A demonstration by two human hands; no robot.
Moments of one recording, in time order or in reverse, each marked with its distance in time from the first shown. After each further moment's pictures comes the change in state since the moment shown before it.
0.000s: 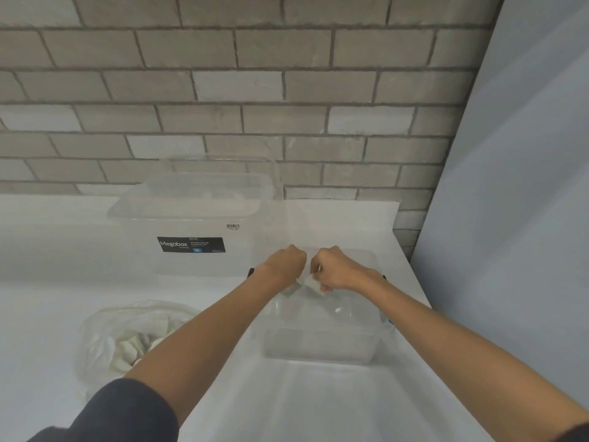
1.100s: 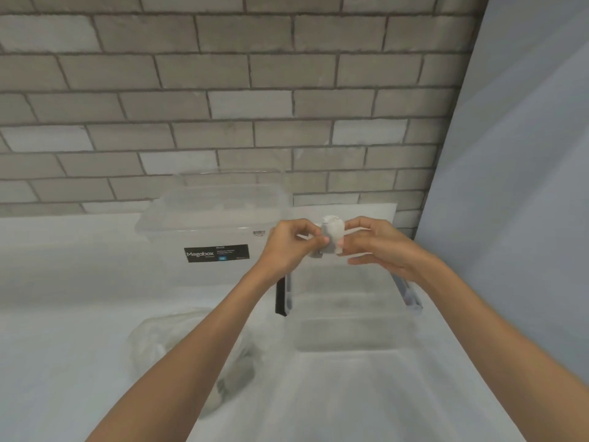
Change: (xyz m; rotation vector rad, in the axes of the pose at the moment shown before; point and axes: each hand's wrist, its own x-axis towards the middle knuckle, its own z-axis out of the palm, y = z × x) left_hand -0.083 -0.042 -0.051 -1.154 0.389 0.139; right_hand -0.088 -0.060 -0.045 0.927 0.204 0.002
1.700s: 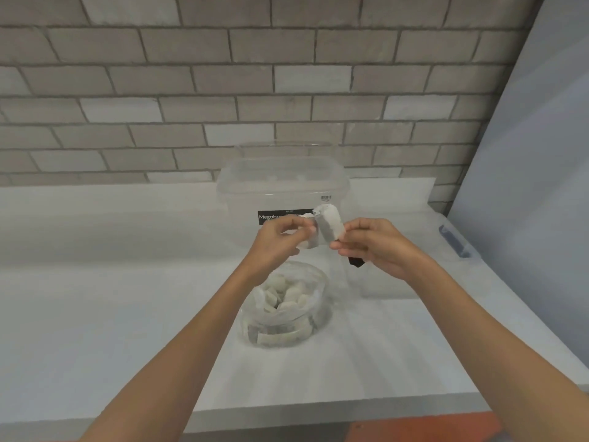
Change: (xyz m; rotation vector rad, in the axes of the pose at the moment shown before) left_hand -0.118 -0.048 -0.146 -0.165 0.004 -0.104; right_hand -0.036 -0.006 0.177 0.239 0.041 0.057
